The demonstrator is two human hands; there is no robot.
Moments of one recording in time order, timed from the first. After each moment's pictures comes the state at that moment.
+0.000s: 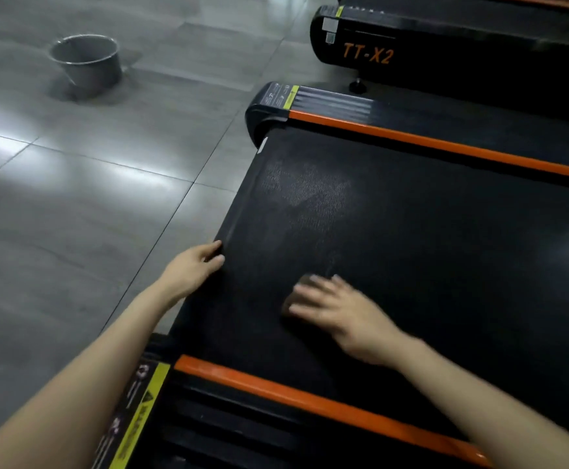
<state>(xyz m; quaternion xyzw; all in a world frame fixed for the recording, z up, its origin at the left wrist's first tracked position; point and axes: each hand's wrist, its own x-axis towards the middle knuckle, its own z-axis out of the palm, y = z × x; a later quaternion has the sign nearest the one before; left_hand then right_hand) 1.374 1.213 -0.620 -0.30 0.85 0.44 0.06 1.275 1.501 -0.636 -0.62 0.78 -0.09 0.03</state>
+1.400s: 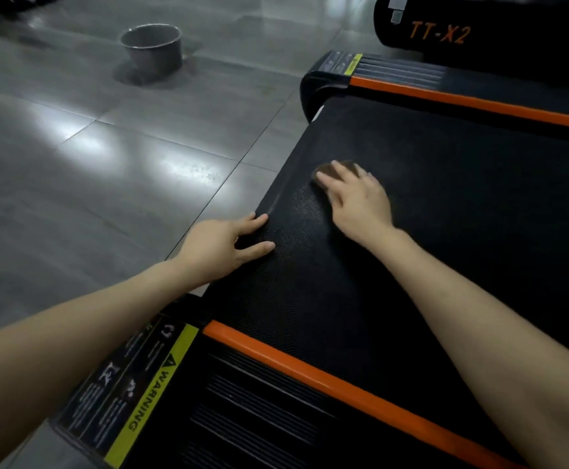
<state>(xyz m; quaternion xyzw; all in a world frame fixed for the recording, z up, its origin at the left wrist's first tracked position) 1.405 1.217 -0.631 -0.19 0.97 0.17 -0.03 1.215 1.359 -0.648 -0.41 0.90 -0.15 -0.04</state>
